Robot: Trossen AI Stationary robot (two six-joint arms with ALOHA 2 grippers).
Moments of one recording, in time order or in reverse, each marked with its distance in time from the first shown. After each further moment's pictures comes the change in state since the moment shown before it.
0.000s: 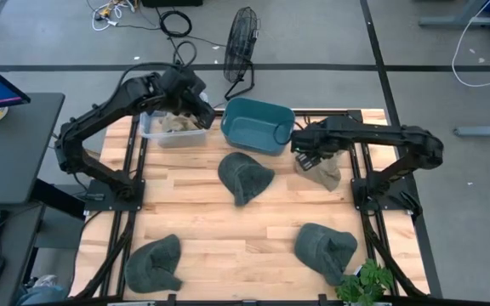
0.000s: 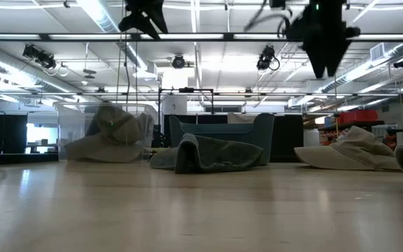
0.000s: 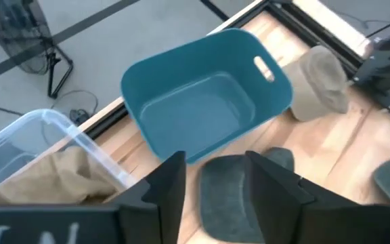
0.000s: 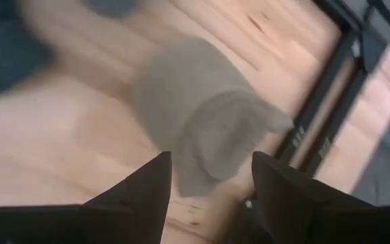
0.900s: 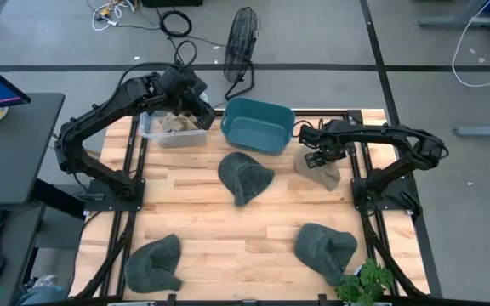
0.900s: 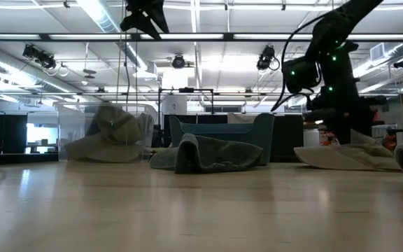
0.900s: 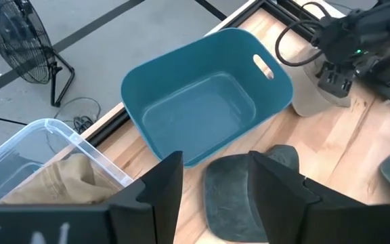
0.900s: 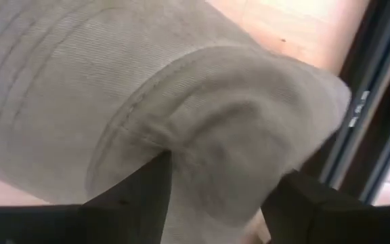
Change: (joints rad) left arm -0.001 0.000 0.000 0.004 0.001 0.053; right arm -0.360 0.000 -0.553 0.491 -0.126 -0.097
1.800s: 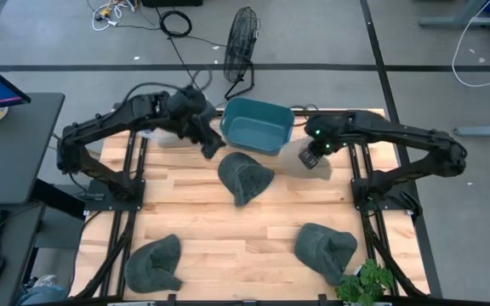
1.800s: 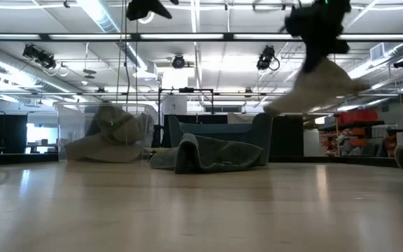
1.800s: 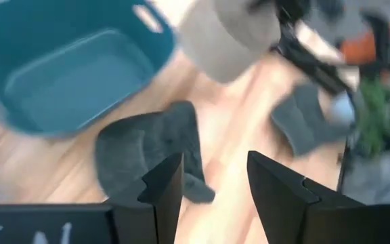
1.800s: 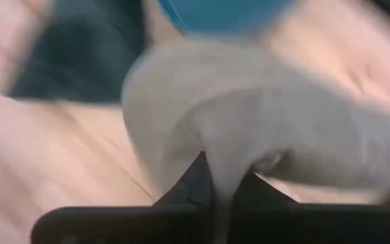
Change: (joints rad) left arm -0.237 0.001 0.000 -0.003 0.175 -0.141; right arm 0.261 -0.238 0.421 -0.095 -0.109 -0.249
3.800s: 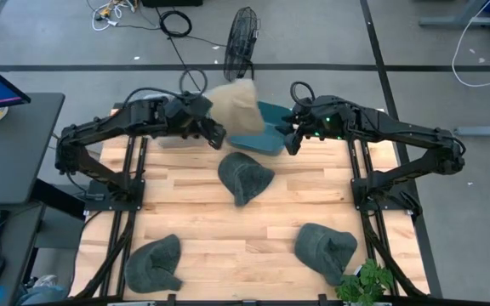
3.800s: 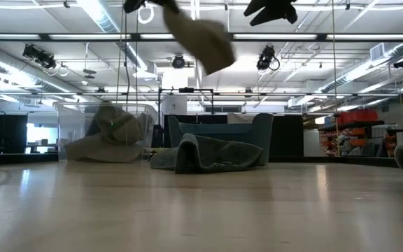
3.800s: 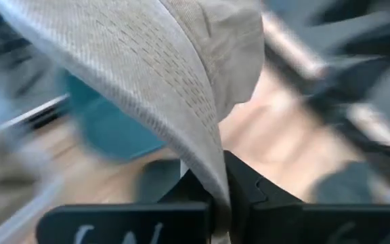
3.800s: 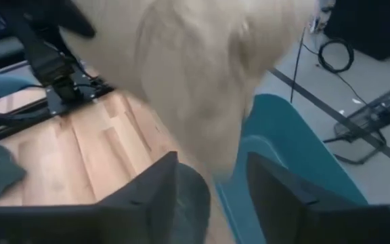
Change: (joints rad) left arm -0.057 -0.014 0.000 0.040 -0.385 -0.217; right arm 0.074 0.023 0.122 0.514 0.141 -0.277
